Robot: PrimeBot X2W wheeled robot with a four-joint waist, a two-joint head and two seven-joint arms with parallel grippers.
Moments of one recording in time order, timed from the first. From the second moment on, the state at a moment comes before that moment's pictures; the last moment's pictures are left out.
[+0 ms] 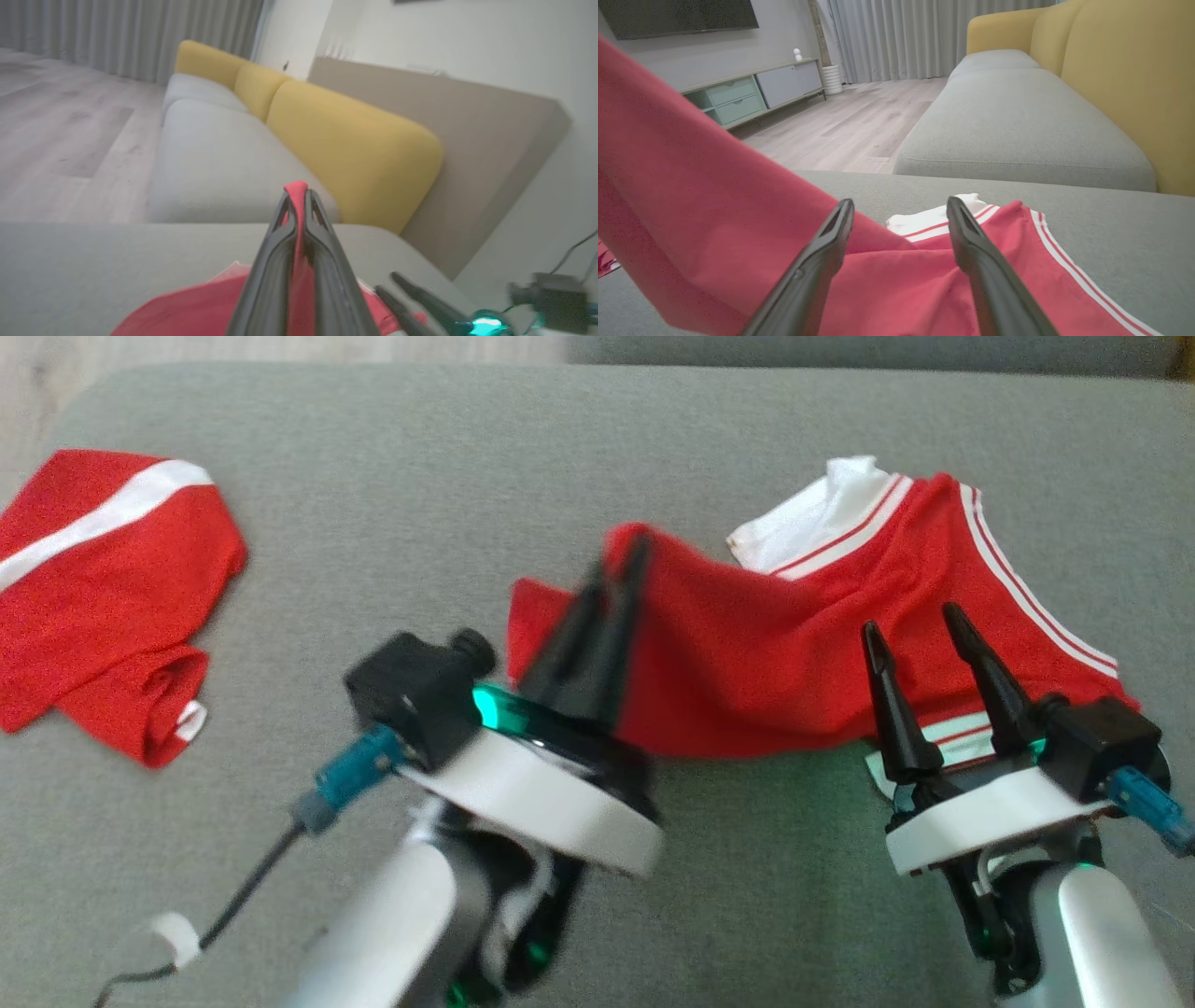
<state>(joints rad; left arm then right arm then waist) -0.38 0.15 -0.64 -0.29 -0.56 0.24 0.22 -0.06 -0.07 0.11 -0.11 0.16 0.12 0.08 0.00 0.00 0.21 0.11</state>
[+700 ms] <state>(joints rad) -0.67 0.18 -0.54 0.26 -0.46 0.21 0.03 -0.08 -0.06 0.14 -0.10 0.17 0.12 0.07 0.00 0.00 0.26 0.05</state>
